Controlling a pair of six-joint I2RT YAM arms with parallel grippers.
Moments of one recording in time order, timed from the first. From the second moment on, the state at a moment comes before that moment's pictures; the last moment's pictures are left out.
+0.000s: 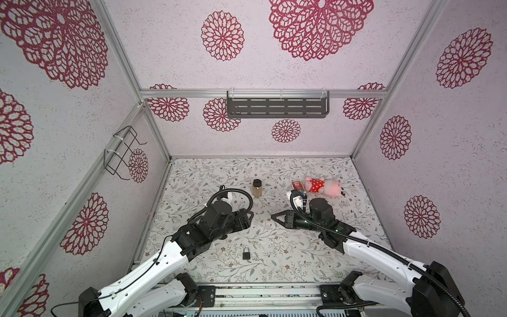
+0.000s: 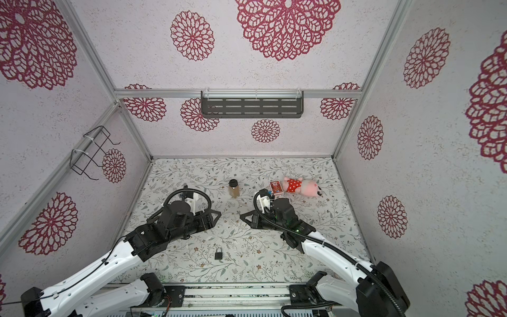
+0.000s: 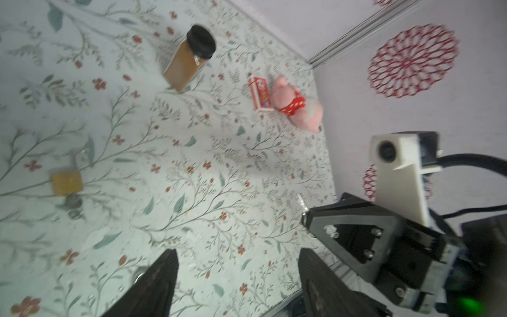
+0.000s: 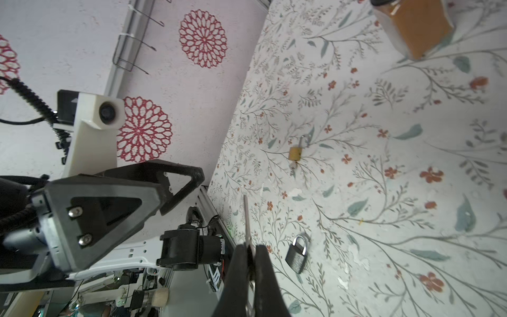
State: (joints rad) left arm -0.80 0.98 0.84 -0.55 -0.06 -0.95; right arm 0.68 1.10 0.61 0.08 -0.49 0.85
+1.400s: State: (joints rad) left arm -1.05 1.57 0.84 -0.70 -0.09 -1.24; right arm 0.71 1.06 0.41 0.09 -0.37 0.91
